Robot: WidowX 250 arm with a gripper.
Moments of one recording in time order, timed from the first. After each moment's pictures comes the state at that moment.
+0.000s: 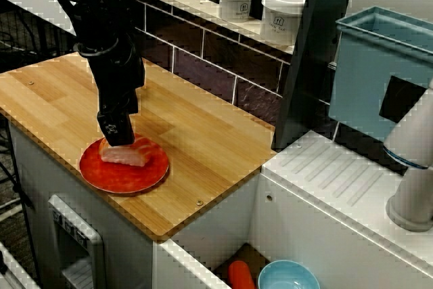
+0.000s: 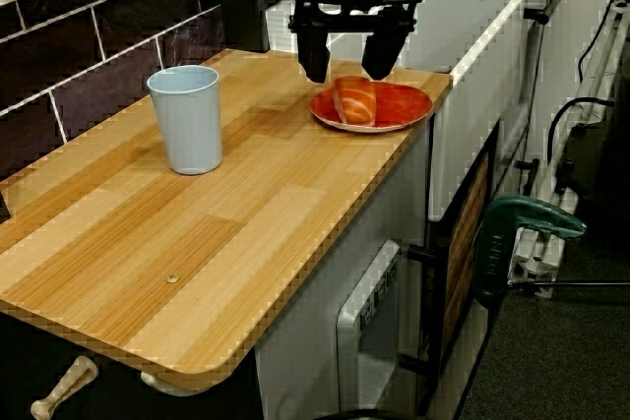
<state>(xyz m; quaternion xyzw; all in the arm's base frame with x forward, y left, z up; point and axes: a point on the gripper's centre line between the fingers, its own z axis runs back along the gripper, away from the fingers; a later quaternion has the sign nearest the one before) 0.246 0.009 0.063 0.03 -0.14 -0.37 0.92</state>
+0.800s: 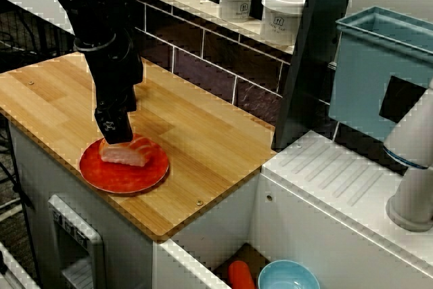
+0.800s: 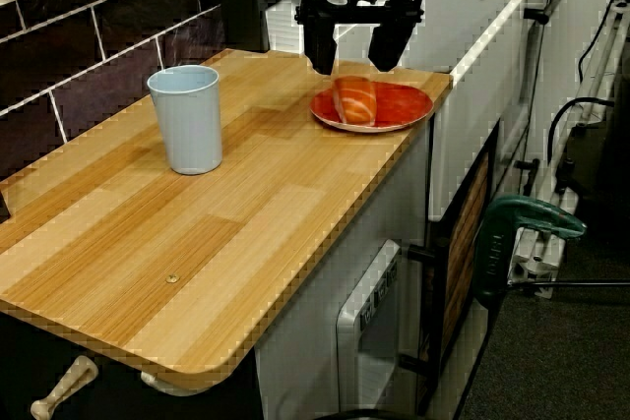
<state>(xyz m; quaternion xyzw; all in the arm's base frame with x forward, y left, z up) 0.244 0.007 0.069 0.03 -0.14 -0.37 0.92</state>
